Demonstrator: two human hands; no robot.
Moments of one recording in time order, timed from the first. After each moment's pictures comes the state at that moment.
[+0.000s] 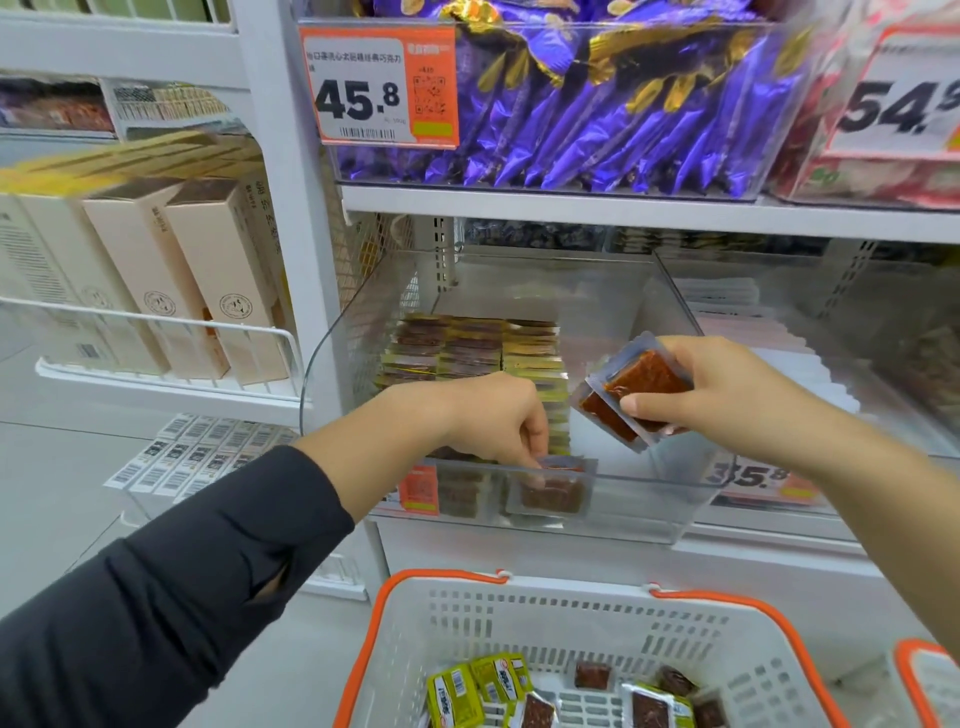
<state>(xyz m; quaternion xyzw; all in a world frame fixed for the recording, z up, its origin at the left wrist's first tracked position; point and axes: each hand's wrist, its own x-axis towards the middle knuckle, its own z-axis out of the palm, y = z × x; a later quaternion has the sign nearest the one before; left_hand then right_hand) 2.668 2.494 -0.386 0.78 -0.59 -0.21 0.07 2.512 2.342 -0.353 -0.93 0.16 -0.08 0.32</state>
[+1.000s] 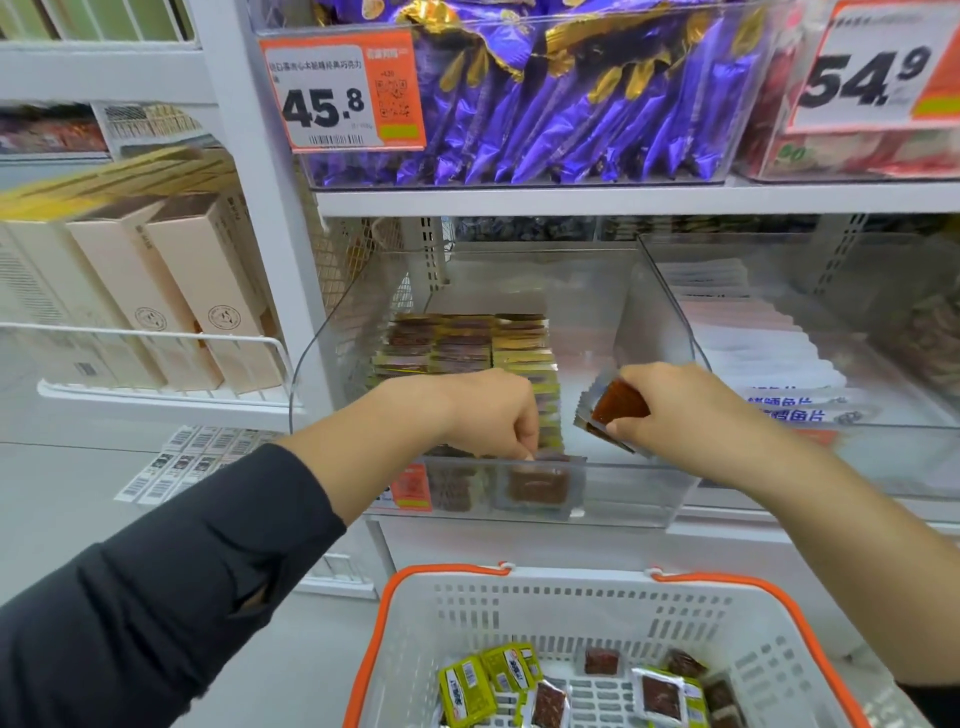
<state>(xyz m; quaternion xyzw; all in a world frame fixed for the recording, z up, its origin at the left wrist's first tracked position) 2.659 2.489 -0.377 0.79 -0.57 -0.21 0.00 2.512 2.359 -0.370 -0.97 0.22 -0.01 0.14</state>
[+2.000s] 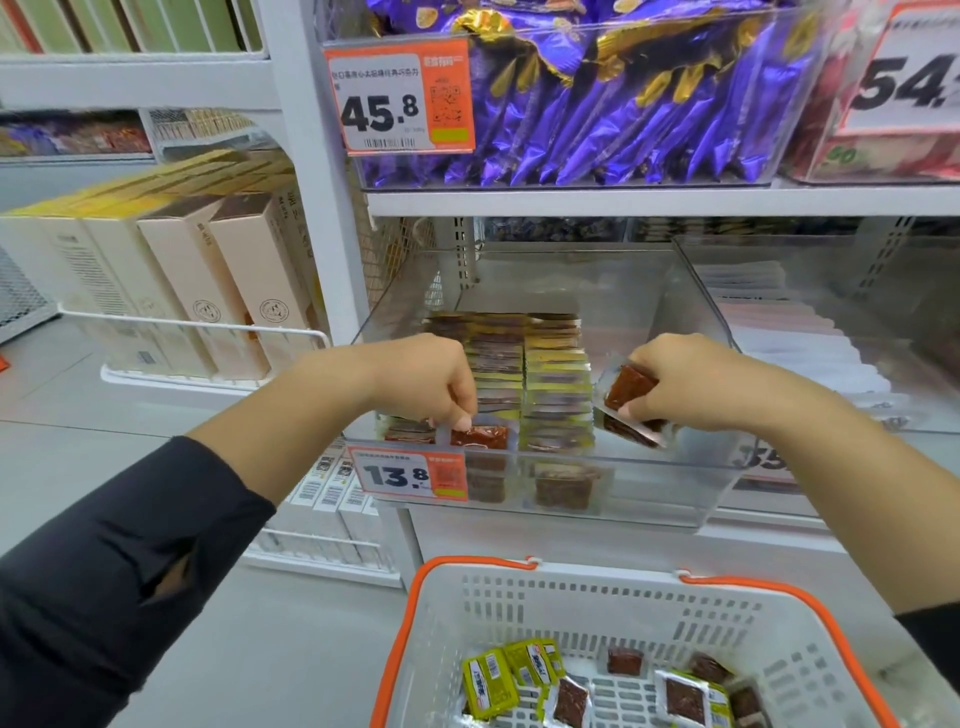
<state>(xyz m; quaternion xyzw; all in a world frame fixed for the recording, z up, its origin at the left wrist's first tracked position) 2.691 2.554 -0.348 0.85 -0.49 -0.19 0.02 2.539 2.362 -0.348 -0.98 0.18 0.05 0.12</state>
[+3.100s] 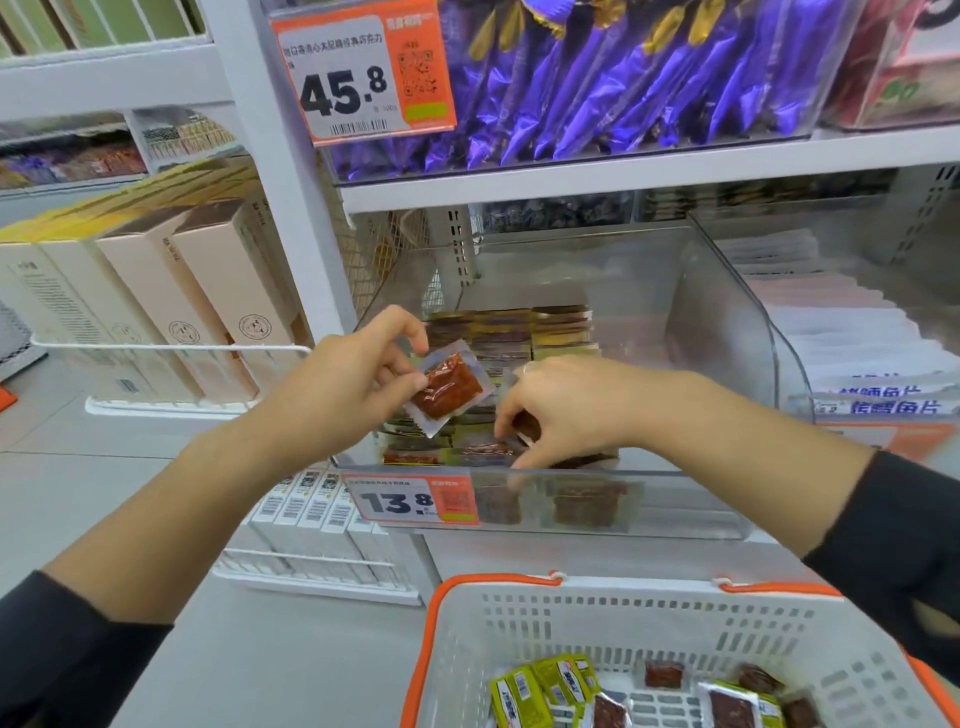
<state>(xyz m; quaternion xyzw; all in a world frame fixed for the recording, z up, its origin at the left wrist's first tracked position) 2.701 2.601 -0.366 0.86 -0.44 0.01 0.26 2.611 2.399 -0.382 -0.99 -0.12 0.06 0.03</state>
